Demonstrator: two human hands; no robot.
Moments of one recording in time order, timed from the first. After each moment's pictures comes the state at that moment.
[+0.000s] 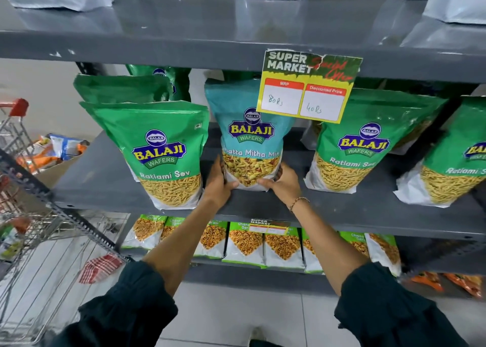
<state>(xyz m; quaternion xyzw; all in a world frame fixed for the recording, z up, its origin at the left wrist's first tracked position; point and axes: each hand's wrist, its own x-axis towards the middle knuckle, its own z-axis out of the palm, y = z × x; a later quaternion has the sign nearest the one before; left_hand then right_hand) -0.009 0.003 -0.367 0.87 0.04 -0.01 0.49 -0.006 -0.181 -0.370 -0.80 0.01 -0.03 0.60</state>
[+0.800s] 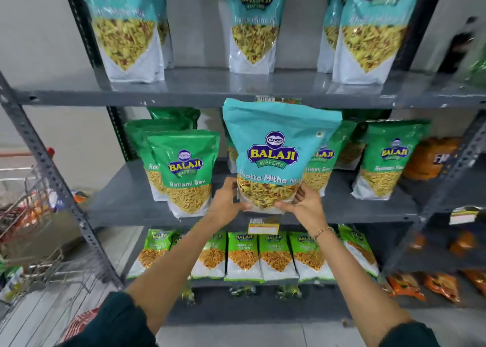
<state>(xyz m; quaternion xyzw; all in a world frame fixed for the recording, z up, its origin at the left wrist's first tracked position) -0.164 0.017 -0.262 0.87 -0.14 0.01 0.47 -0.194 -0.189 -0.278 -0.74 0.00 -0.14 0.66</state>
